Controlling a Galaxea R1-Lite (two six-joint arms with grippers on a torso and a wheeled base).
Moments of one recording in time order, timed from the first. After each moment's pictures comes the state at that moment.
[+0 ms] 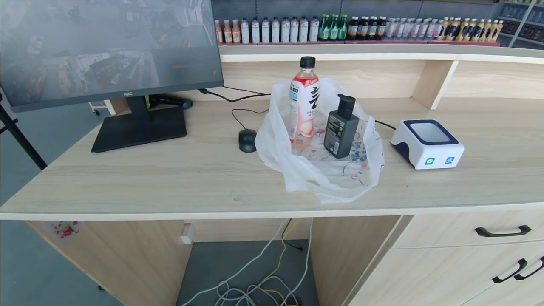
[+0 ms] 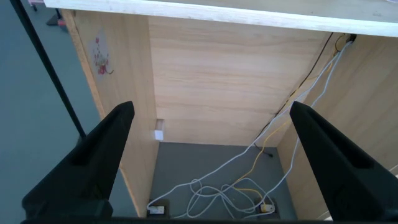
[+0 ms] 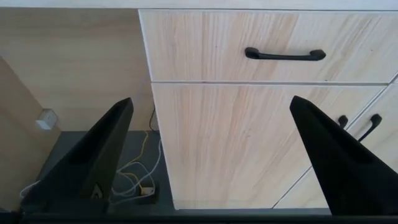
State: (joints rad) left arm 0.00 0.00 0.00 0.00 0.00 0.00; right arm 0.01 0.00 0.00 0.00 -0.03 -0.04
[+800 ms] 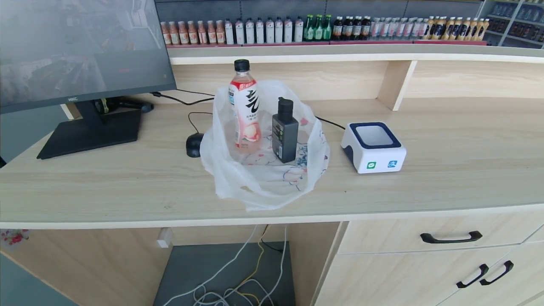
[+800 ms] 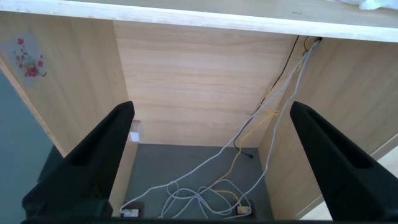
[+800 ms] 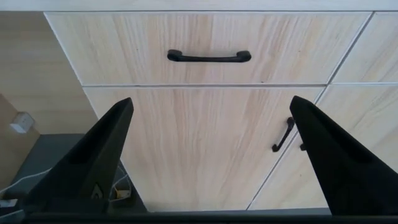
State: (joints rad) left arm 0.00 0.00 0.00 0.00 0.00 -0.01; right arm 0.01 0.00 0.00 0.00 -0.03 -0.05
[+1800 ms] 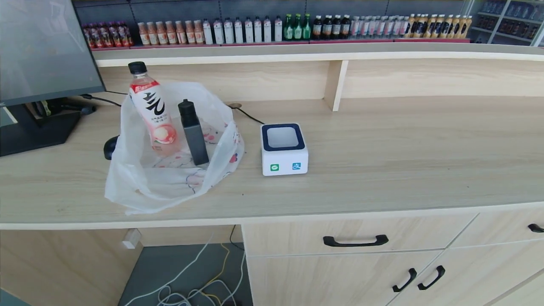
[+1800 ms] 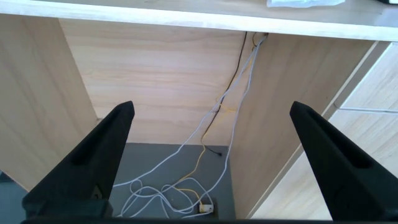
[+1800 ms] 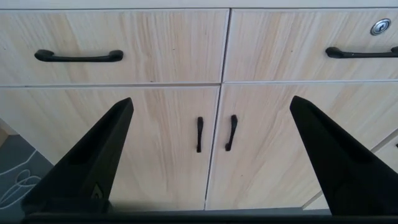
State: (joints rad) left arm 0.00 0.00 0.00 0.00 0.00 -0.01; right arm 0.01 0.00 0.00 0.00 -0.03 -0.05
